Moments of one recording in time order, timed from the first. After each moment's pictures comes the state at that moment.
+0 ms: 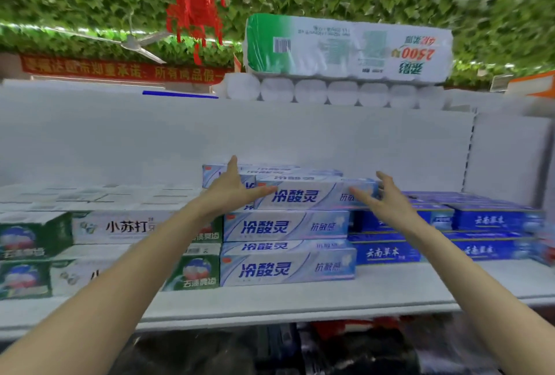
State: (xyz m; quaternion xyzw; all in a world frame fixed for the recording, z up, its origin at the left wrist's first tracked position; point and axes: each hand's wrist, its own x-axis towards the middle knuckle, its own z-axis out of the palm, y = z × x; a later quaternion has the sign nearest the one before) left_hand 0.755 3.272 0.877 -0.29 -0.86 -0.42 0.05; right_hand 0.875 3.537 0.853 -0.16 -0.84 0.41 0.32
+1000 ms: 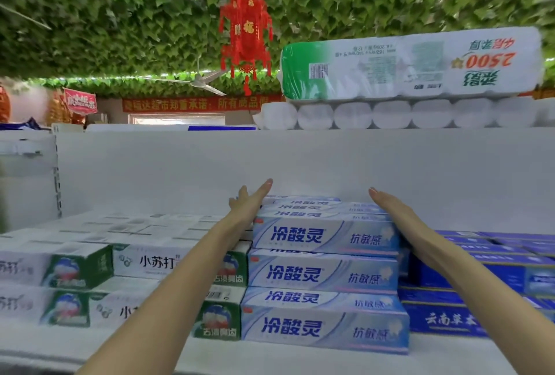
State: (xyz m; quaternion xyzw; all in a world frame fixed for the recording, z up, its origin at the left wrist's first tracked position) left_hand 0.690 3.283 0.889 -0.10 -0.80 -0.59 0.03; right_hand 0.803 3.540 0.878 -0.04 -0.80 0.55 0.22
